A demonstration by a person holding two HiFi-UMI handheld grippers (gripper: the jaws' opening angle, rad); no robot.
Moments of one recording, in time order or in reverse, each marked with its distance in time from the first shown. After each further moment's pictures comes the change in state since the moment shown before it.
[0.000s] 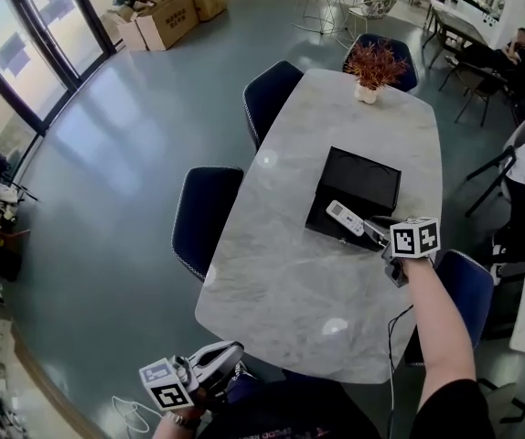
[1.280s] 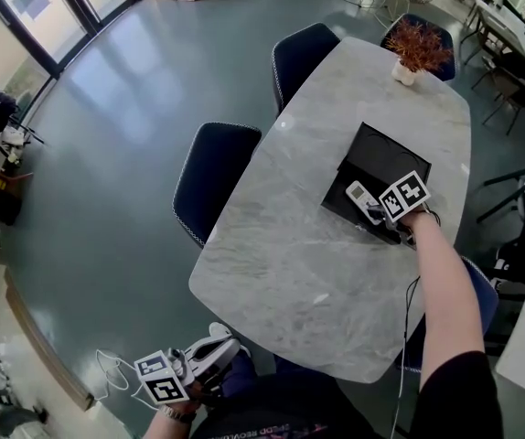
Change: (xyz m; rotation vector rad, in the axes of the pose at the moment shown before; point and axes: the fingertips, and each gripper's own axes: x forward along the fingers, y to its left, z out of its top) left arm -0.014 0.025 -0.033 -0.108 -0.083 0.110; right arm 0.103 -0.048 -0.039 -0.322 0.590 -0.052
